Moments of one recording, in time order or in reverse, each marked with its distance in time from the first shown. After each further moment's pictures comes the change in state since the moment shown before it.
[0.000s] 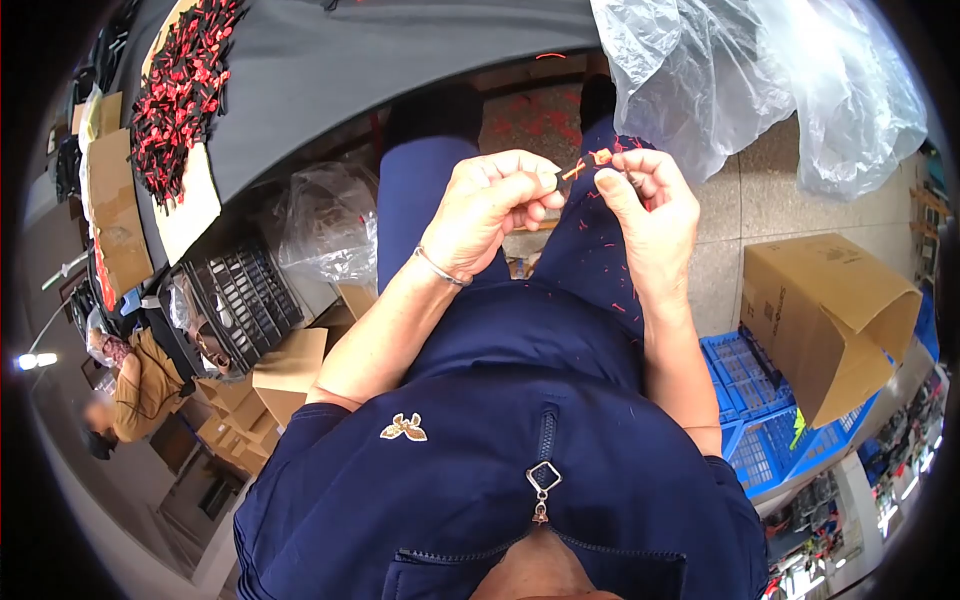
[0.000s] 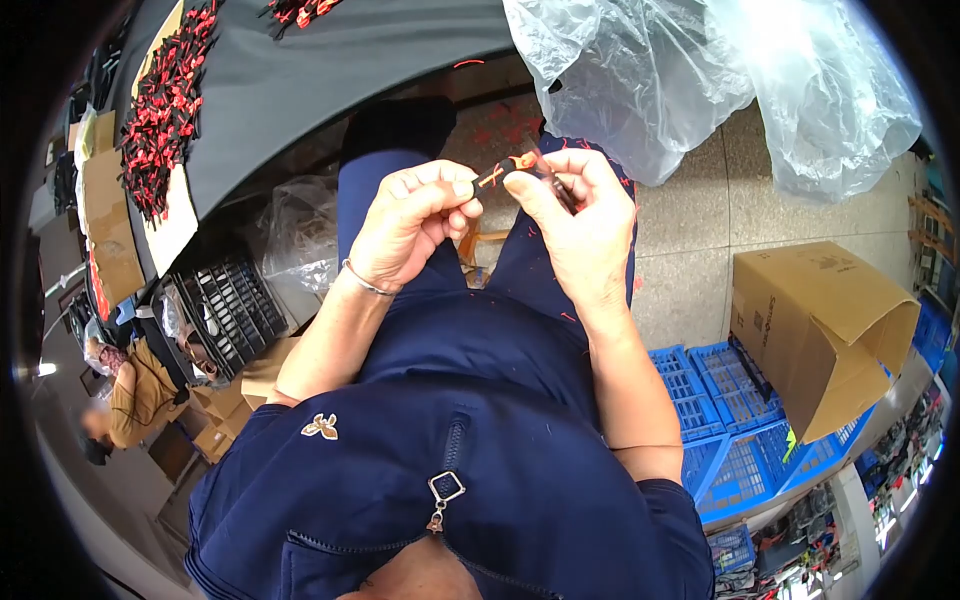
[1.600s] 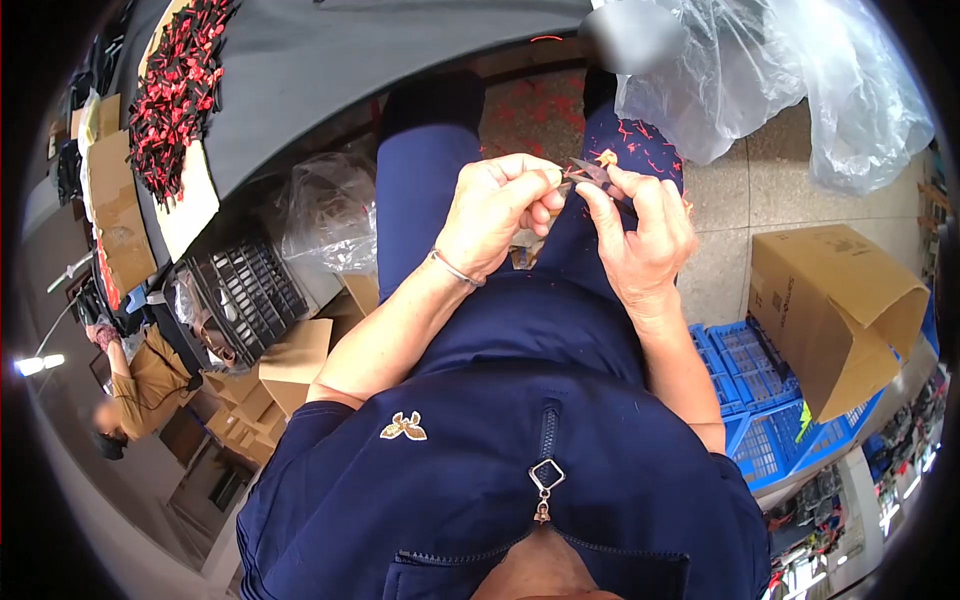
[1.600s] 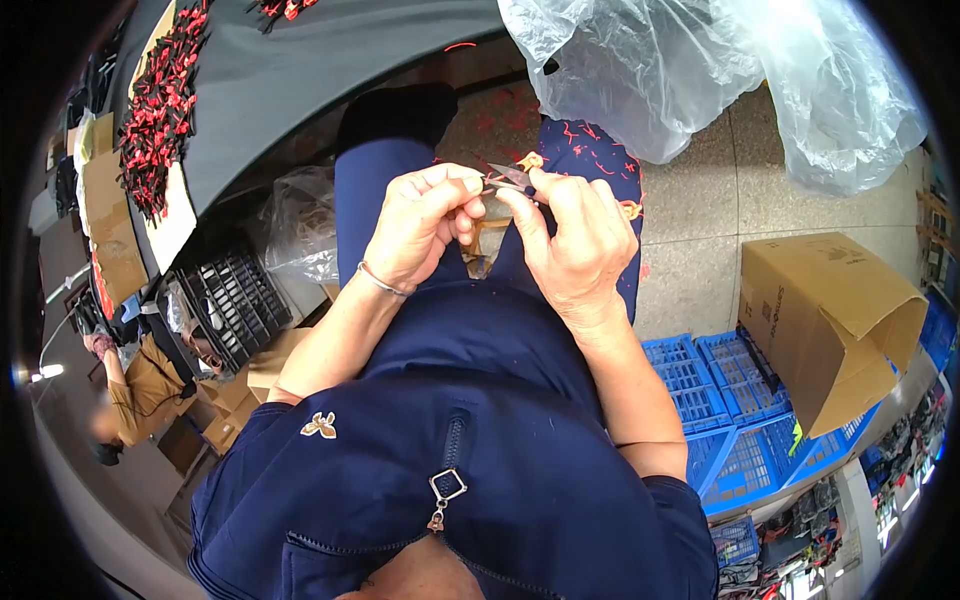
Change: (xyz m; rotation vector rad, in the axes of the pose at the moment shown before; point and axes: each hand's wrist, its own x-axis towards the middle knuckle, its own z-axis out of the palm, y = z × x) left_hand 0.002 -0.023 0.003 0.049 0.102 0.008; right_hand -0.011 0.024 -0.012 -0.811 0.082 -0.690
